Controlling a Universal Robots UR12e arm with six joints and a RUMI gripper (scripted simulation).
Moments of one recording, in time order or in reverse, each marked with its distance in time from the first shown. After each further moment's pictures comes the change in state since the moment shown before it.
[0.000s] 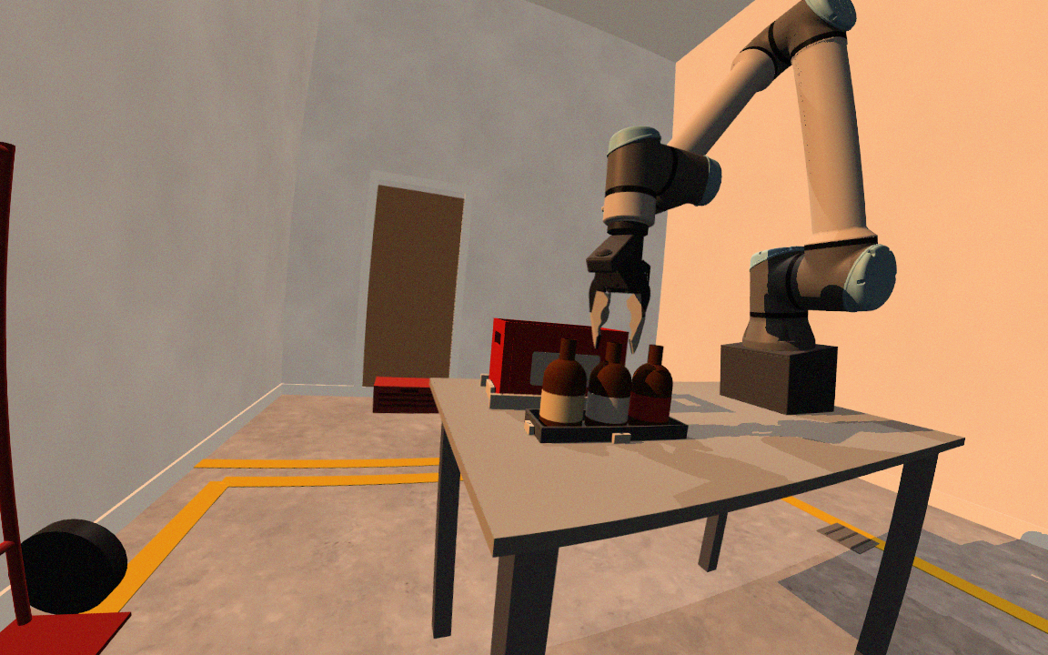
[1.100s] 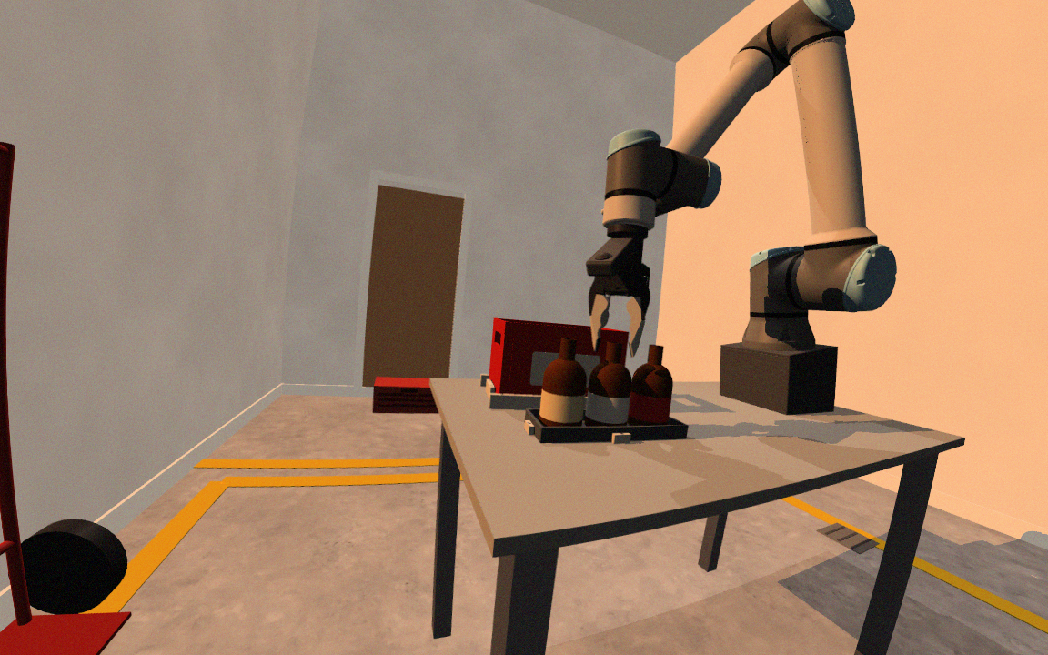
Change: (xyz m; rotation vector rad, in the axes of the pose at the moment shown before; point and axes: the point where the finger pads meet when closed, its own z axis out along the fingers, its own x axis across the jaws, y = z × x) arm 0.000 0.000 0.005 0.000 0.000 0.000
